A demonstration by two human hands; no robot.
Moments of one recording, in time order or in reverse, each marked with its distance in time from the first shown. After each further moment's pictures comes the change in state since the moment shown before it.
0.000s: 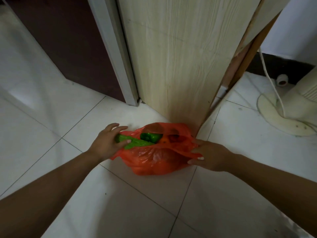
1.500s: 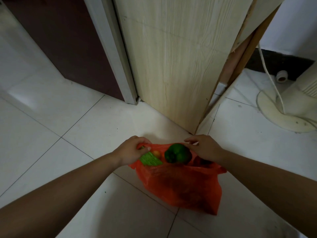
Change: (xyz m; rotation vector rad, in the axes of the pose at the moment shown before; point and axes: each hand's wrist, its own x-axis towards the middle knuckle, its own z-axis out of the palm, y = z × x) left_hand -0.002 0.052 0.035 -0.189 -0.331 0.029; right_hand 0.029 0.009 0.020 0.439 0.216 0.196
